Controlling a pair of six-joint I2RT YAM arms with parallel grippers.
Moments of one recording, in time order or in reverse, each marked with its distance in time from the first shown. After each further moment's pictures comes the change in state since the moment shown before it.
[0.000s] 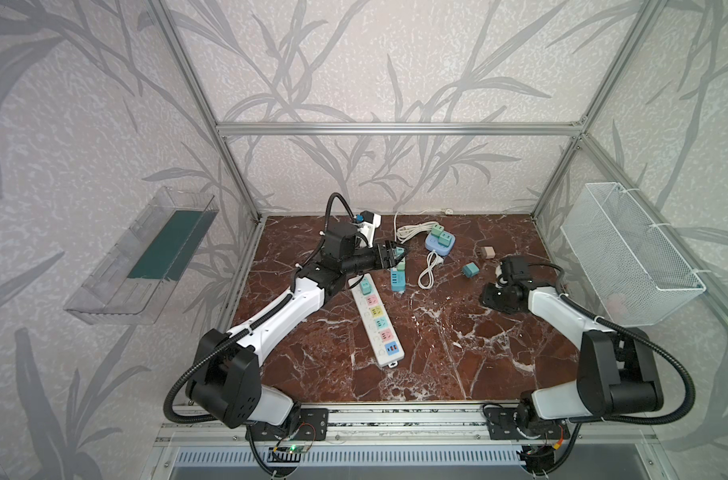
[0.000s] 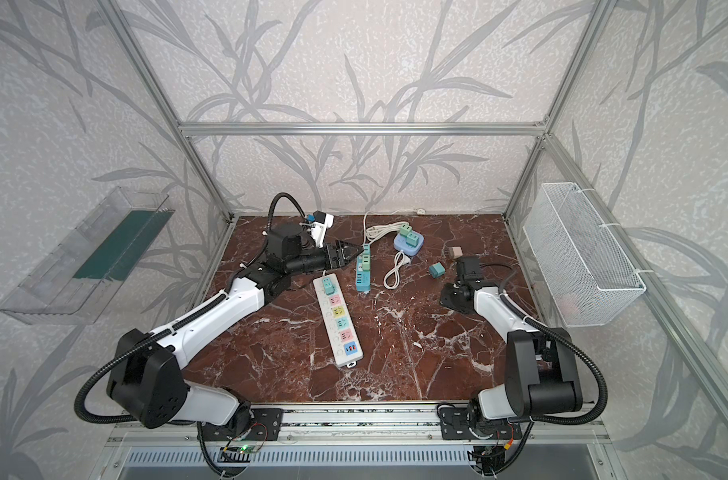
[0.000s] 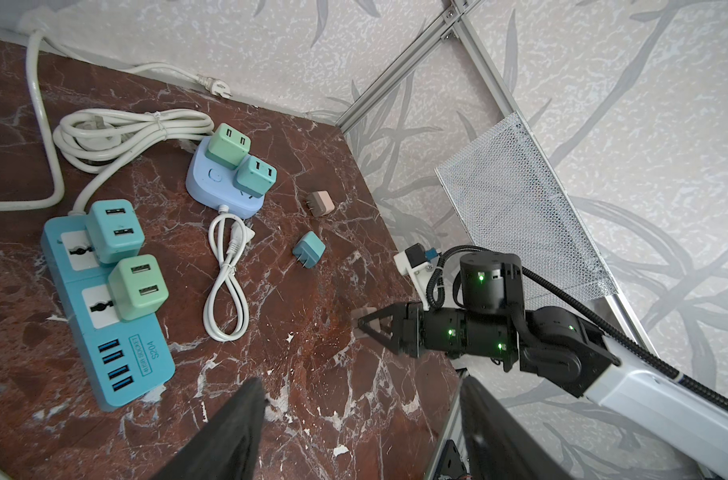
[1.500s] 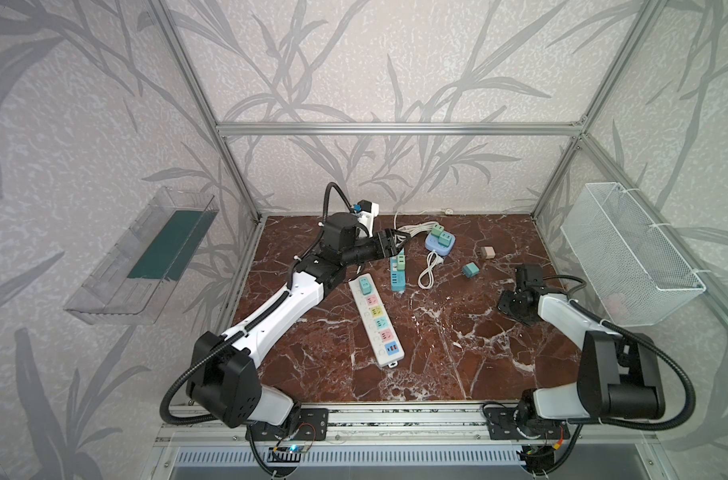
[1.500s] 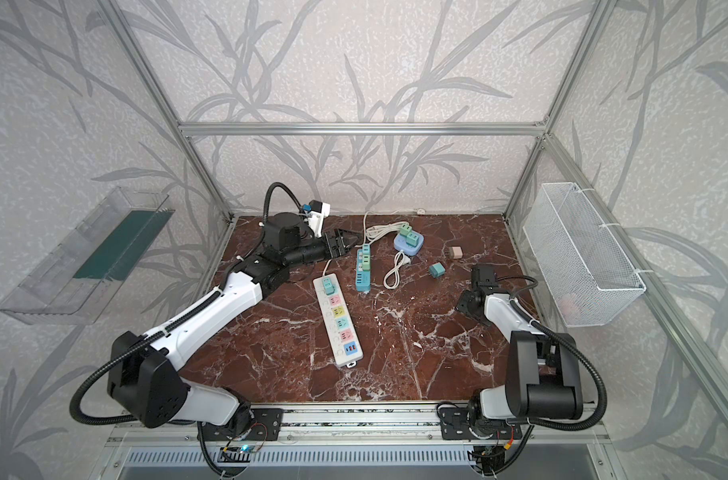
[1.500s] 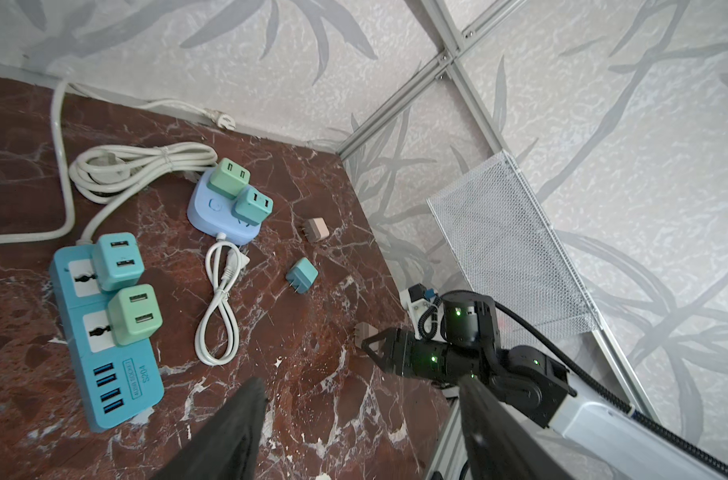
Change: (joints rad) left arm -0.017 0.018 0.115 -0.076 -0.047 -0.034; right arm -0.248 0.015 -0.069 0.008 0.139 0.053
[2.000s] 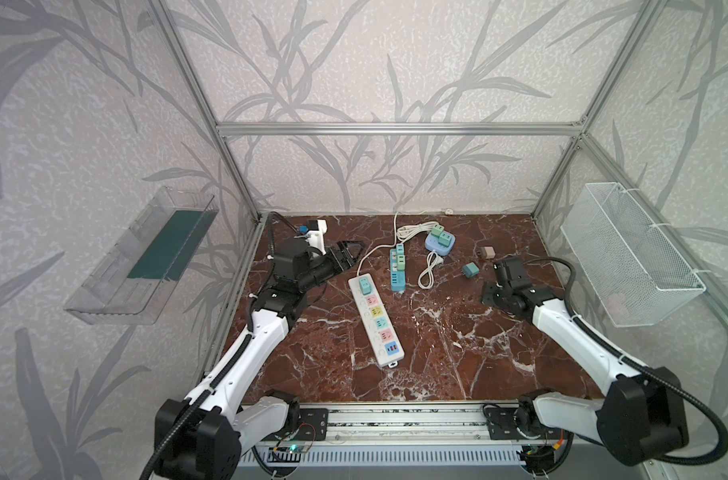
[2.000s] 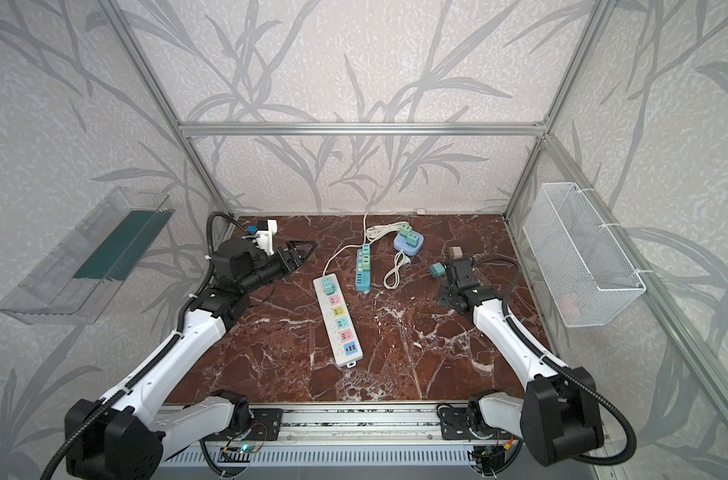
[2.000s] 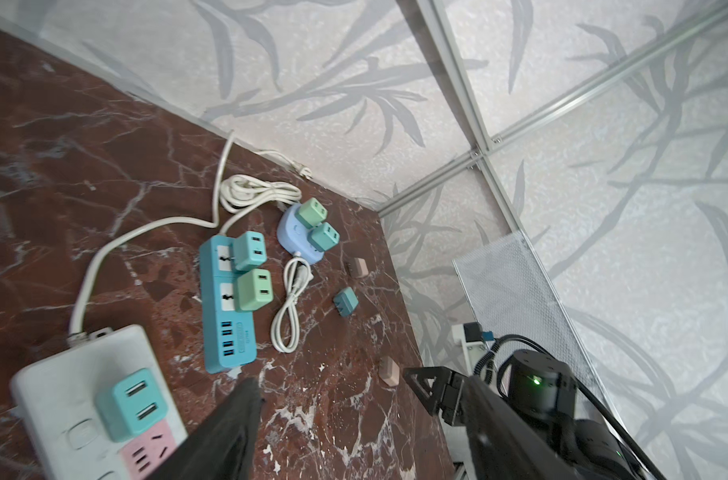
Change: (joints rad) left arm 0.196 -0.342 -0.307 0.058 -0.042 -0.098; right arm 0.252 -0.249 0.028 -0.106 0.128 0.058
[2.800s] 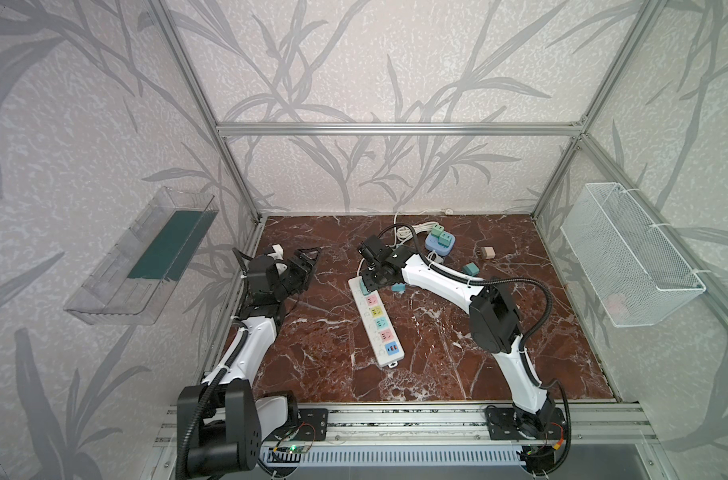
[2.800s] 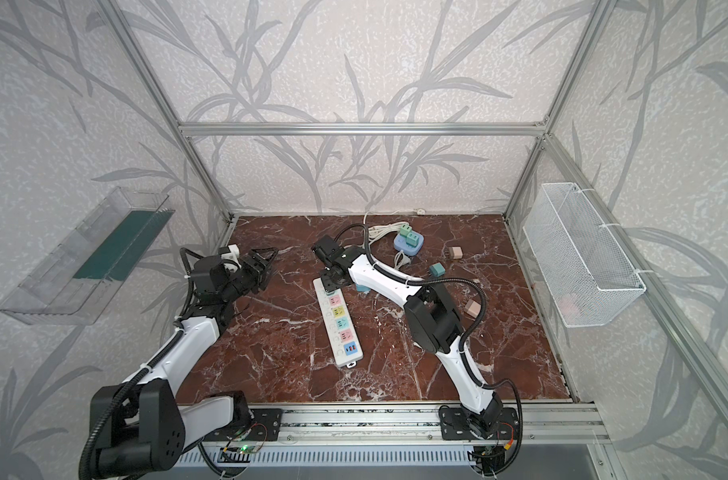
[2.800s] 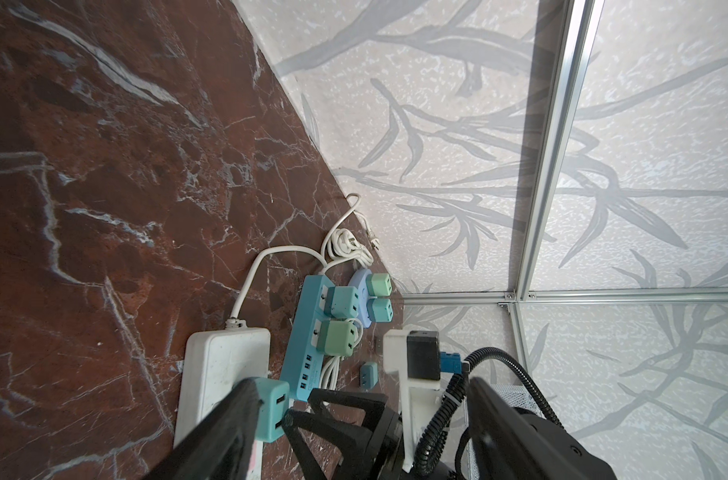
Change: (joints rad) left arm 0.407 0.056 -0.278 0.243 0.114 -0.333; right arm 0.648 1.019 1.171 -0.194 -0.108 -0.163
